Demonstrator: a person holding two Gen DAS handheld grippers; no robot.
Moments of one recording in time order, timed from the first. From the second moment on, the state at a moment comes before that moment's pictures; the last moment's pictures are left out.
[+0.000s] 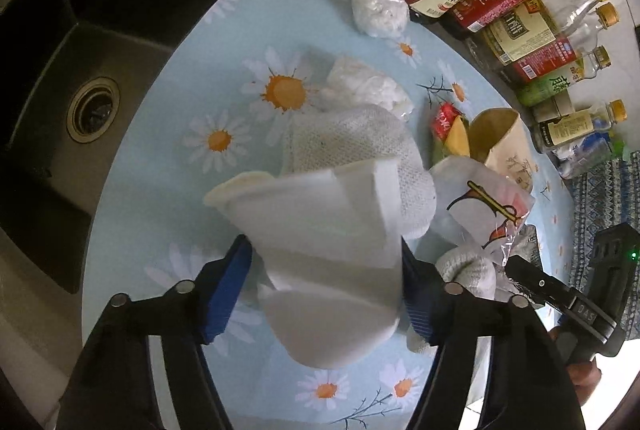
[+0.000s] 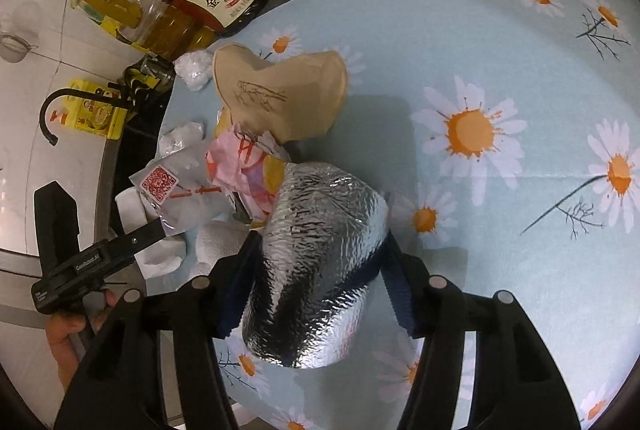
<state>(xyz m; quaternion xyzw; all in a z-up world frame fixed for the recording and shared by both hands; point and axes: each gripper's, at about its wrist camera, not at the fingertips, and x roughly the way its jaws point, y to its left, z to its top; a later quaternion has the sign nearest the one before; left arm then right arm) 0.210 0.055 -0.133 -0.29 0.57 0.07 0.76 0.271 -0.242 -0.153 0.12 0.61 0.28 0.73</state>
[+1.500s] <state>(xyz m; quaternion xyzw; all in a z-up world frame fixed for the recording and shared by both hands) 0.008 0.044 -0.089 -0.22 0.53 -0.05 0.82 0.045 -0.176 -0.118 0.11 0.57 0.31 0.75</state>
